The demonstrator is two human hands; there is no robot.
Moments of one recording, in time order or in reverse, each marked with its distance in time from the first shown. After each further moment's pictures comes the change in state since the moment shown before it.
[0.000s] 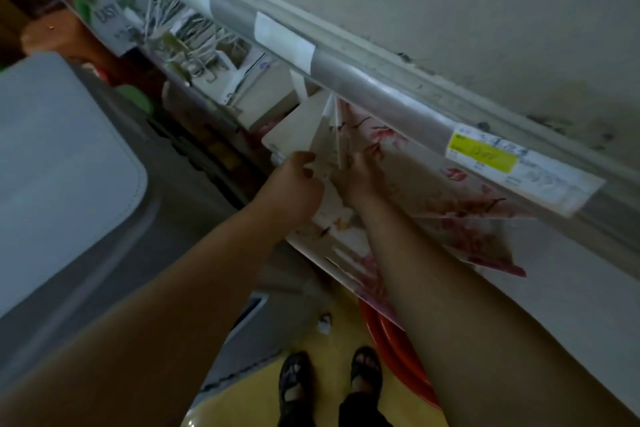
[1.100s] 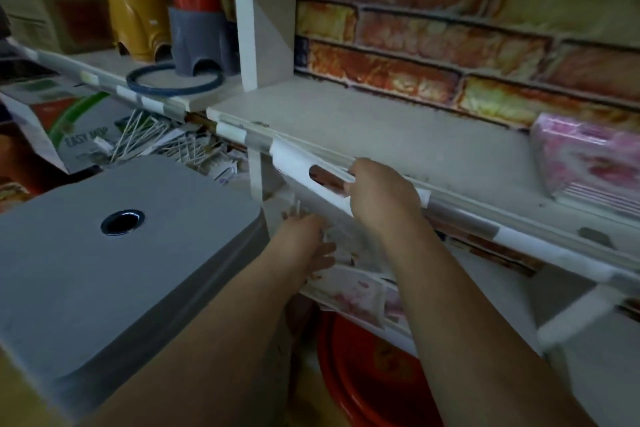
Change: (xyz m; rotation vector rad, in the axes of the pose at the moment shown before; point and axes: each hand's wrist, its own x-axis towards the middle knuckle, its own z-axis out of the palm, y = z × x) left_hand -0.188 0.006 -0.088 -0.806 -0.370 0.064; right_hand -0.282 -0.152 -0.070 -0.688 0.610 -0.221
